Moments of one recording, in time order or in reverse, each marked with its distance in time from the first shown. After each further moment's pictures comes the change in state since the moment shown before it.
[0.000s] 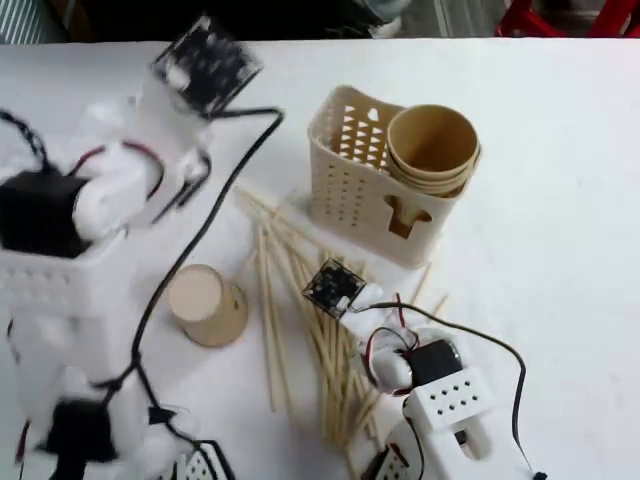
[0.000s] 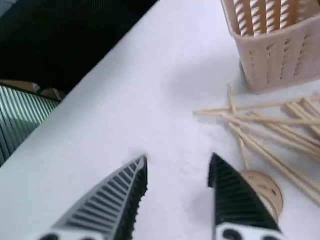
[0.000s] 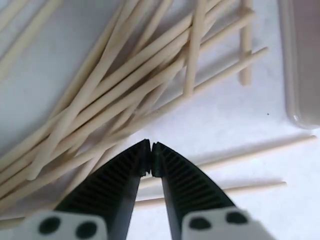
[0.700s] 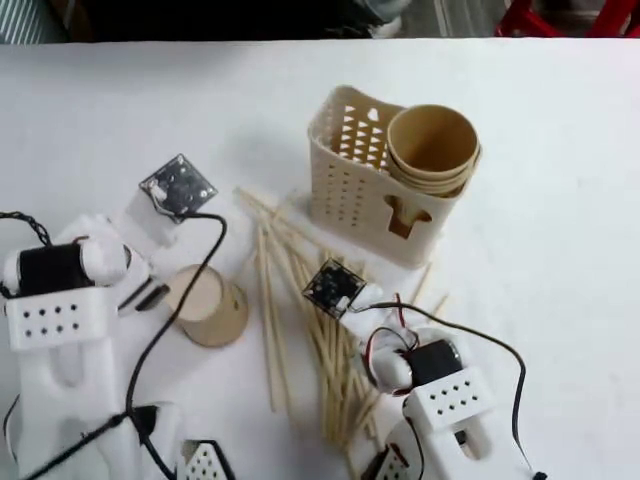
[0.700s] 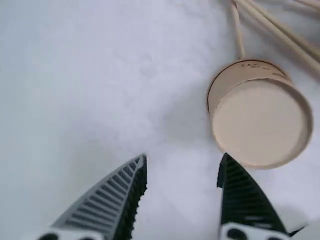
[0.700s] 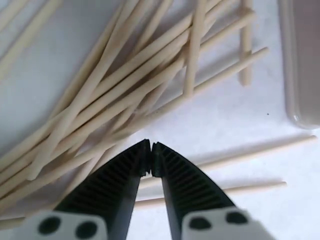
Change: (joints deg) left arm -17.5 -21.2 58.8 -16.2 -17.1; right arm 0.0 0.0 0.0 0.0 0.0
